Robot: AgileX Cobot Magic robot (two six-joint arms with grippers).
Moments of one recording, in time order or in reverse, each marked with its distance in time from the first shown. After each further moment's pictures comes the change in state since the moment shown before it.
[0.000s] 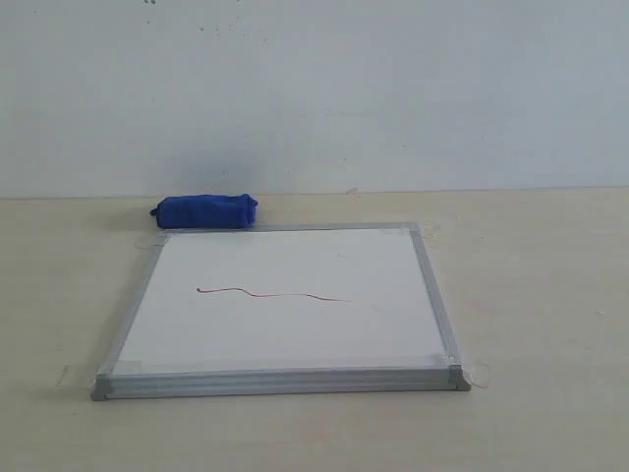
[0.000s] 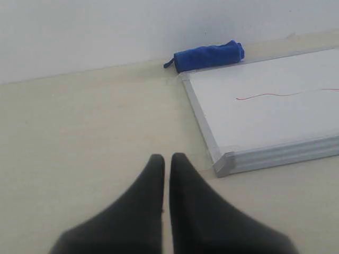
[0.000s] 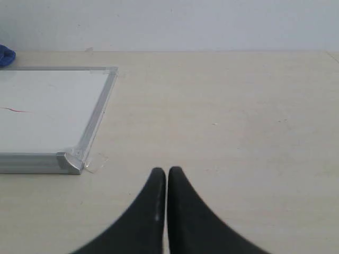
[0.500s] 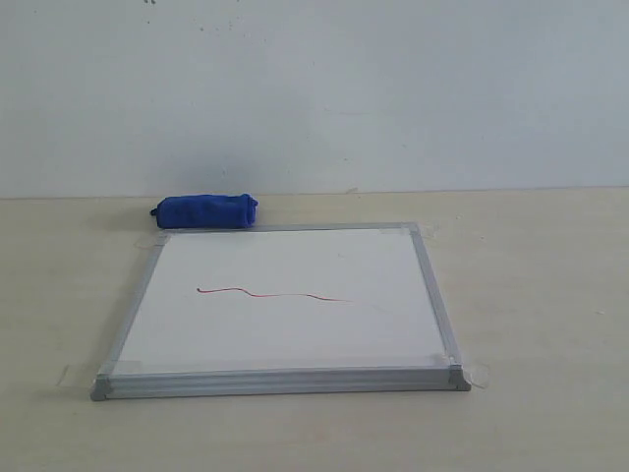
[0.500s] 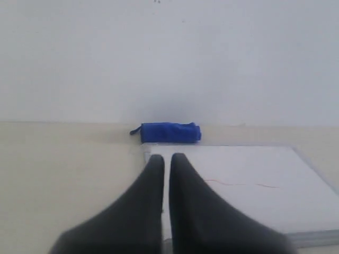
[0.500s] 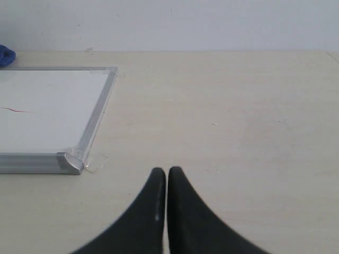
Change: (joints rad) left arm 0.000 -0.002 -0.227 -0.245 0.049 -0.012; right arm 0.000 0.000 0.000 0.000 0.000 0.000
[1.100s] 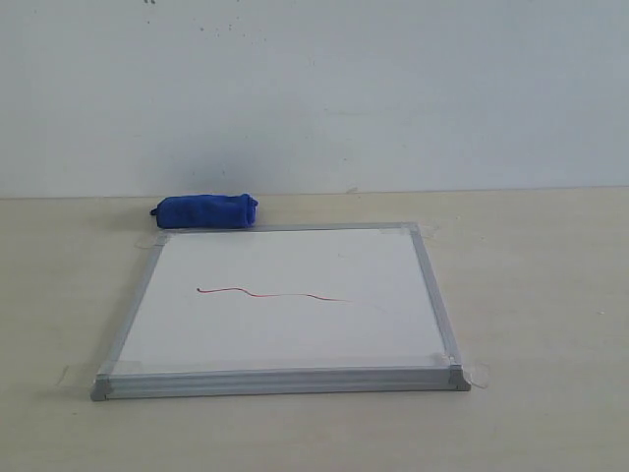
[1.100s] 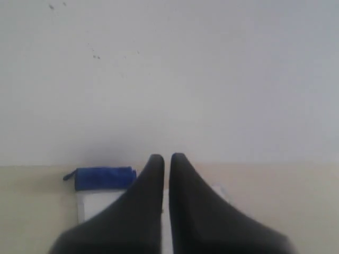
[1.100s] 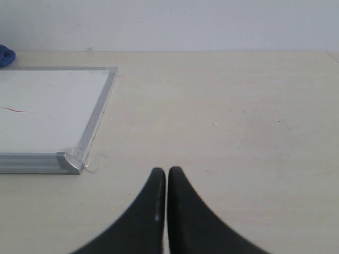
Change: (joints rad) left arm 0.000 0.432 -0.462 -0.368 0.073 0.226; right arm 0.000 0.000 0.000 0.000 0.000 0.000
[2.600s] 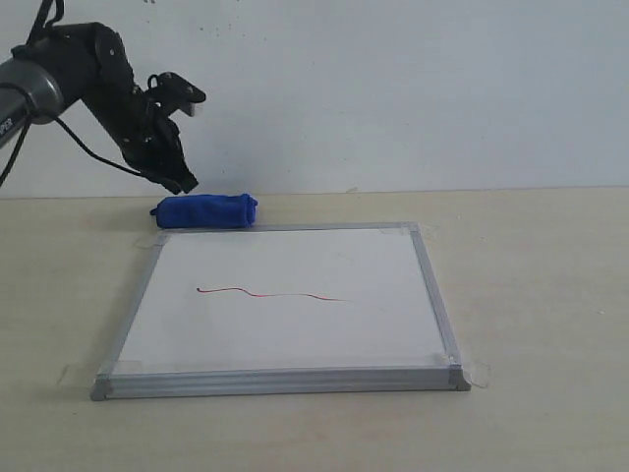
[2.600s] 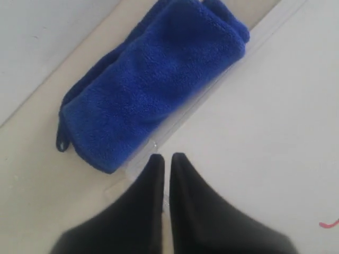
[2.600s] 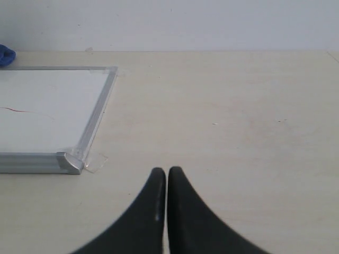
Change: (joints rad) left arm -0.066 2.141 -1.873 0.426 0.741 0.416; right arm 0.000 0.000 0.000 0.000 0.000 0.000
